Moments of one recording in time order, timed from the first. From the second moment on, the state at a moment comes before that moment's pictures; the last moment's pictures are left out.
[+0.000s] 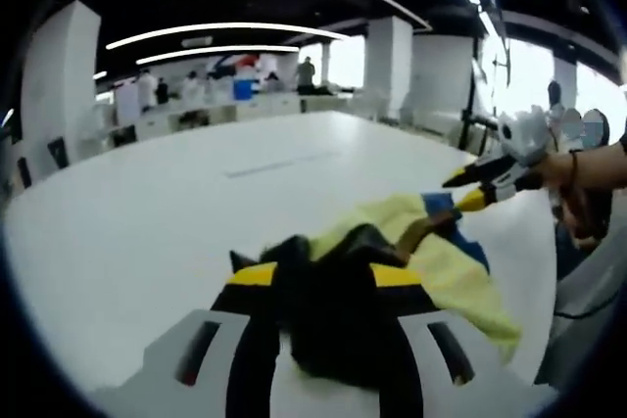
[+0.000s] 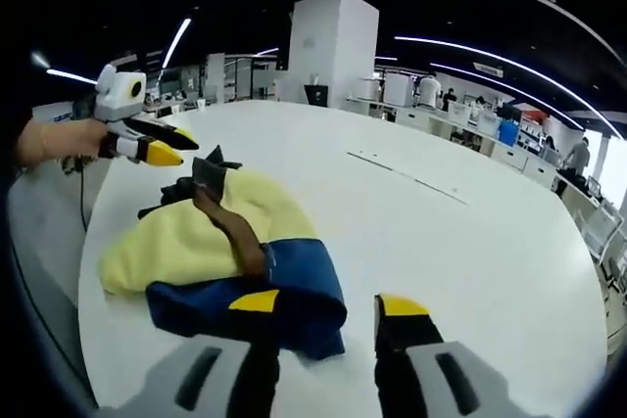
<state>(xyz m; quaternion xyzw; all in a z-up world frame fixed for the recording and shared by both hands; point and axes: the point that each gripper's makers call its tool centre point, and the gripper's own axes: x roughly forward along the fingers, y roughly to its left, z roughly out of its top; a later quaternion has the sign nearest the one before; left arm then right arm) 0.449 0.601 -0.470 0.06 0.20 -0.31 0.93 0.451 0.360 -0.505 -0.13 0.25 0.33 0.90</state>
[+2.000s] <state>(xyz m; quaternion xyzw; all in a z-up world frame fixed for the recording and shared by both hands) 0.485 0.612 -0.363 0.08 0.17 -0.29 0.94 0.489 0.370 -0.408 -0.07 0.20 0.34 0.92</state>
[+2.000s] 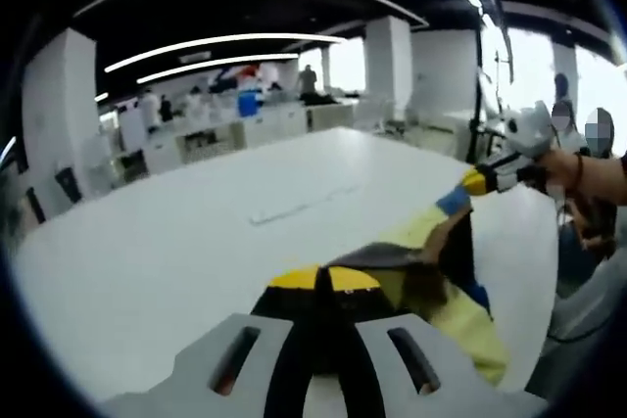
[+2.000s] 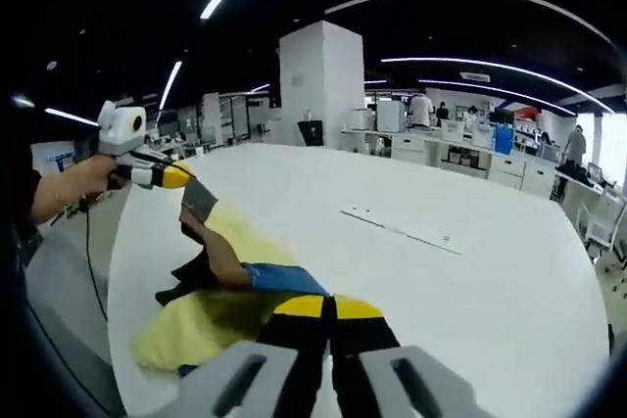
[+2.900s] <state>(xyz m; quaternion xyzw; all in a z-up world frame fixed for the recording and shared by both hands) 0.622 0.615 -0.388 0.04 0.14 -0.22 0.96 0.620 0.361 -0.413 0.01 0.20 0.27 0.94</state>
